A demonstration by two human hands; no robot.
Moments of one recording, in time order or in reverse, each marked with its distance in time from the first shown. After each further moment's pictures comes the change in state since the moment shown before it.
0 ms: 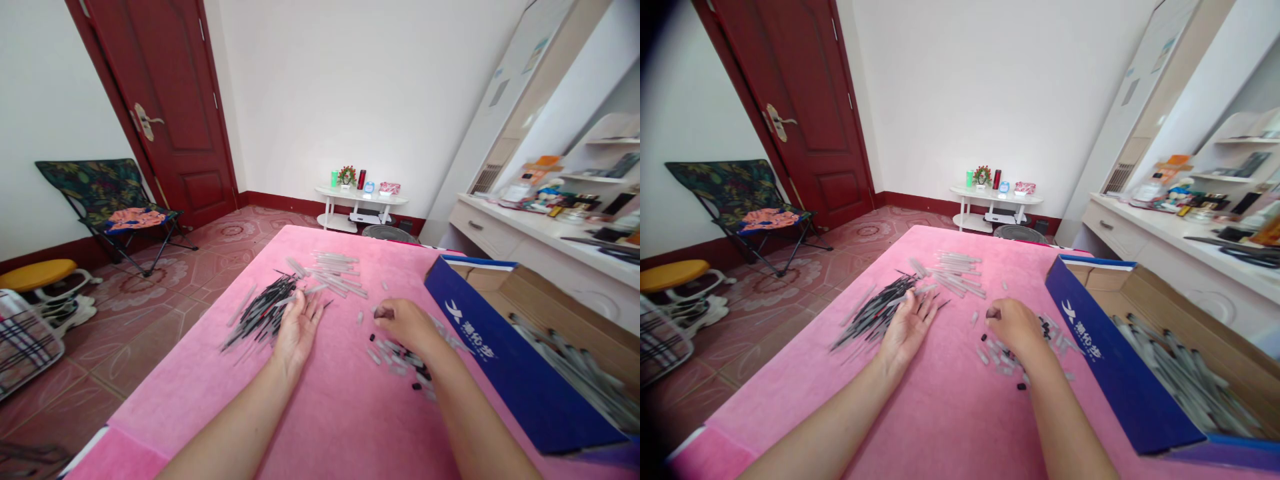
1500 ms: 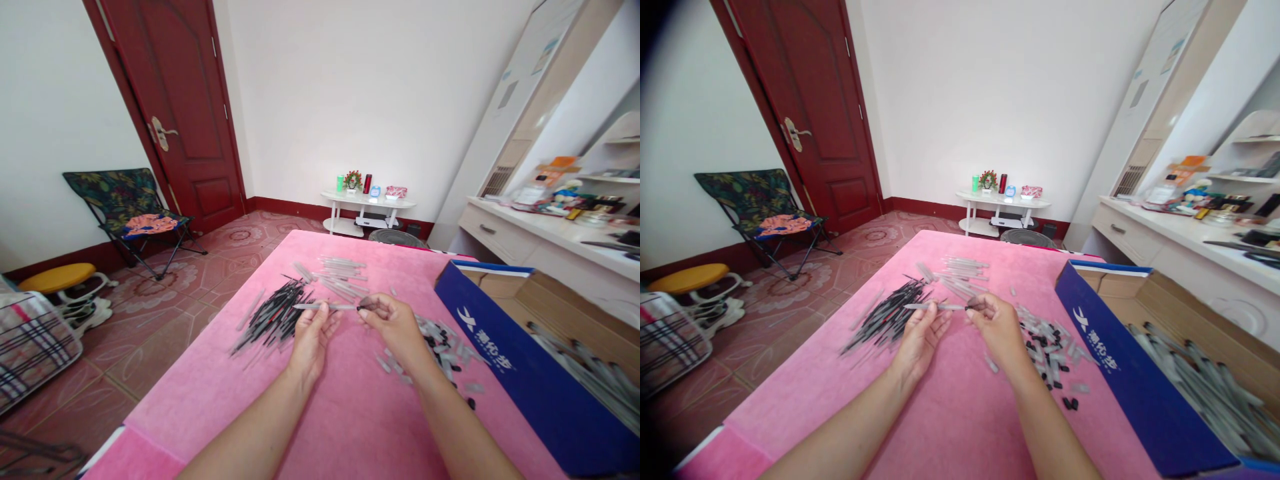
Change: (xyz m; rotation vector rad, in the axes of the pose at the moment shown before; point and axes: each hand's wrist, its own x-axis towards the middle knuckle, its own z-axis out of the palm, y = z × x) left_hand -0.014 -0.011 0.003 0.255 -0.087 0.030; right_hand -0.003 -0.047 0.023 0.997 0.085 -0.083
